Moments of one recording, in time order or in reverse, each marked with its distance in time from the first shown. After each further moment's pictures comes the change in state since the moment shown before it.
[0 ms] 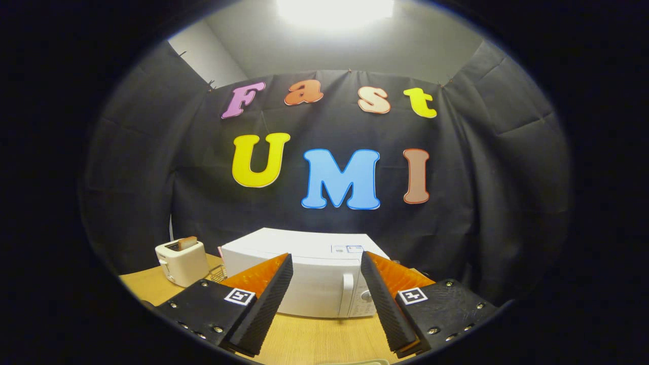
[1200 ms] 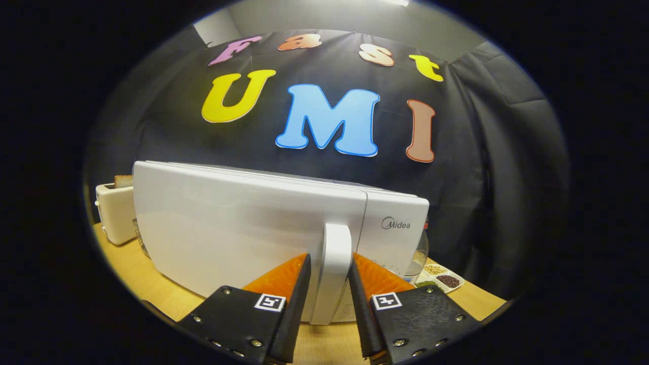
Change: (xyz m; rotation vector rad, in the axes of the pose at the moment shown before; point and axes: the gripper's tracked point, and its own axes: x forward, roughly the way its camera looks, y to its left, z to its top) arm 0.145 -0.038 -0.165 -0.125 0.129 -0.097
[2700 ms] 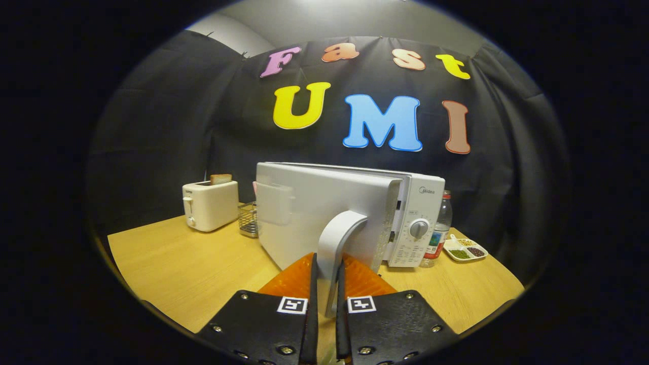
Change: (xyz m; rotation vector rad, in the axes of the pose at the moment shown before) arm -0.206 0.086 -0.009 0.046 0.035 0.364
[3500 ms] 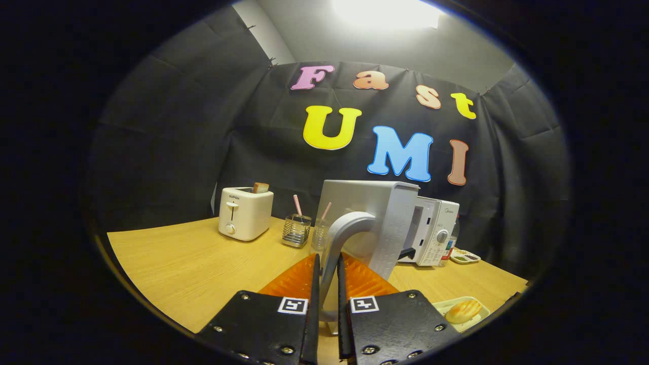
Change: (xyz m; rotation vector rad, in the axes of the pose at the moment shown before) arm -0.042 0.183 0.005 -0.098 -0.128 -0.149
